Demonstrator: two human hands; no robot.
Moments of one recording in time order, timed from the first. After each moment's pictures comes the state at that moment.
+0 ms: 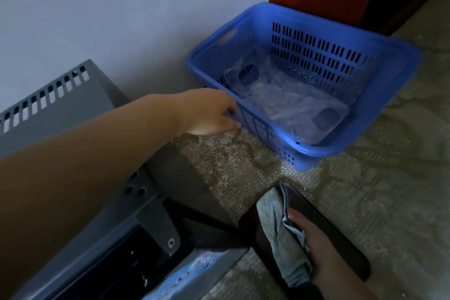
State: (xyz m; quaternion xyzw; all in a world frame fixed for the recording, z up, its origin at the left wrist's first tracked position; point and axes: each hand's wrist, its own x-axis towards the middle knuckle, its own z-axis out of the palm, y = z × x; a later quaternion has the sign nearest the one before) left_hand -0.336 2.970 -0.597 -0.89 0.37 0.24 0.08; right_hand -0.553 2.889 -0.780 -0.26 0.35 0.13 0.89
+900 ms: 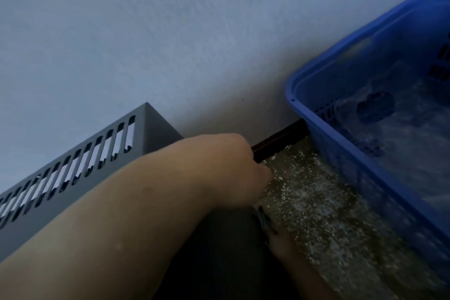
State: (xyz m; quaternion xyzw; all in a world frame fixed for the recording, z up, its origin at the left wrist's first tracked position) left_hand -0.180 3.033 -0.618 -0.95 0.03 0.28 0.10; right_hand -0.203 3.034 -0.964 -0.67 0.19 0.27 0.66
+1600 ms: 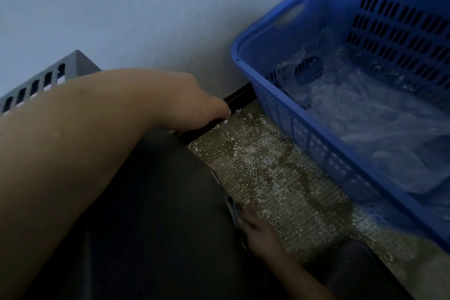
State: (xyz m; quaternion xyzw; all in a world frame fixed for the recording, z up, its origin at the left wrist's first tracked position) left_hand -0.185 3.025 -0.620 -0.96 0.03 0.26 0.06; right_hand -0.323 3.000 -0.922 -0.68 0.19 0.18 0.69
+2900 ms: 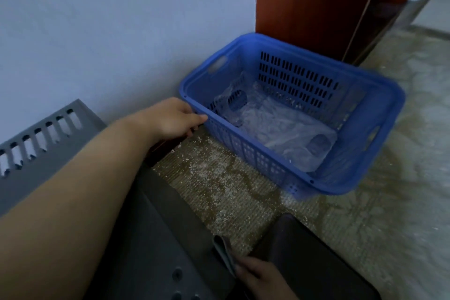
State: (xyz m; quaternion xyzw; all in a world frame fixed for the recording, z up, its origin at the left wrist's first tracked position) left_hand -0.206 3.021 -0.612 -0.92 0.20 0.27 -0.19; right_hand -0.472 2.974 -0.790 -0.63 0.21 0.13 0.73
